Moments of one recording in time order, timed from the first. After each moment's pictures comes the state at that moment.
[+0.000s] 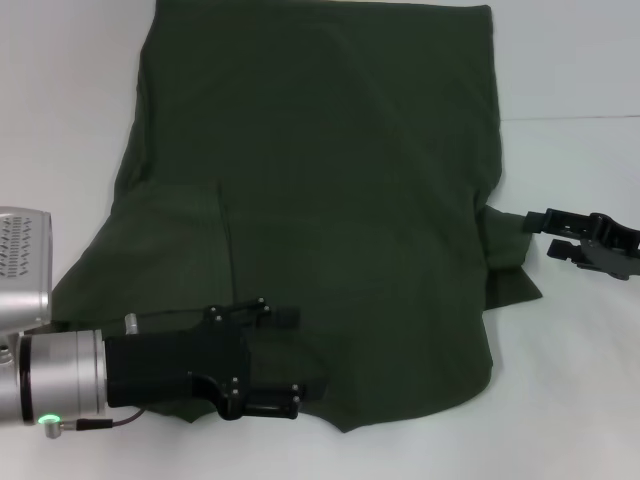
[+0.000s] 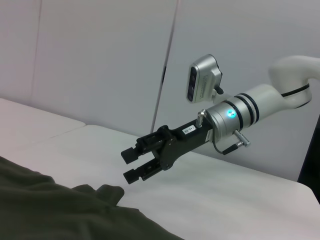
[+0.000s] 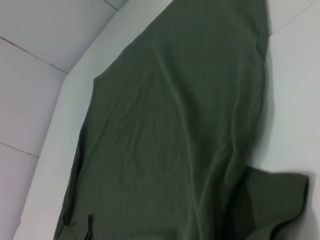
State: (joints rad) left arm -0.48 -2.17 0.75 0.64 1.99 1.63 -1.22; right arm 0.52 1.97 -0.66 -0.49 -1.96 -1.16 2.25
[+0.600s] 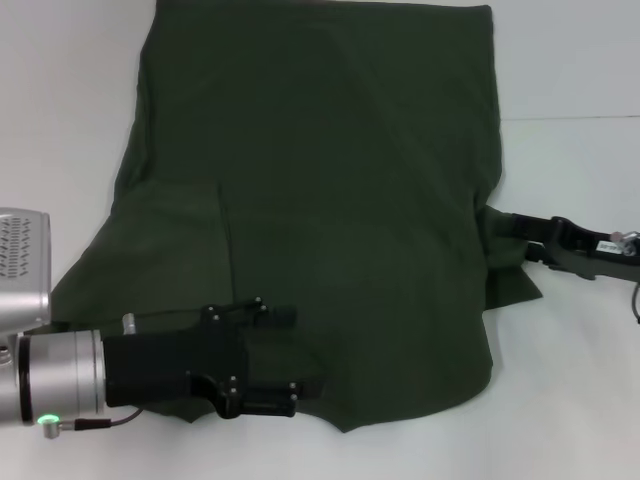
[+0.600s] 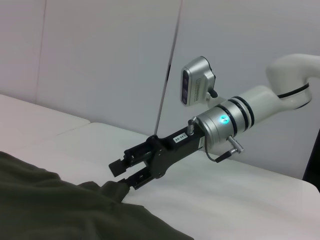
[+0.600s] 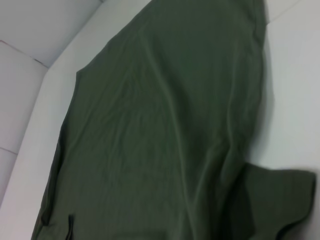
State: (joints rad) left arm -0.48 -2.17 0.75 0.64 1.99 1.62 -1.22; right arm 0.57 2.00 -0.70 -0.44 -1.96 -1.03 2.24
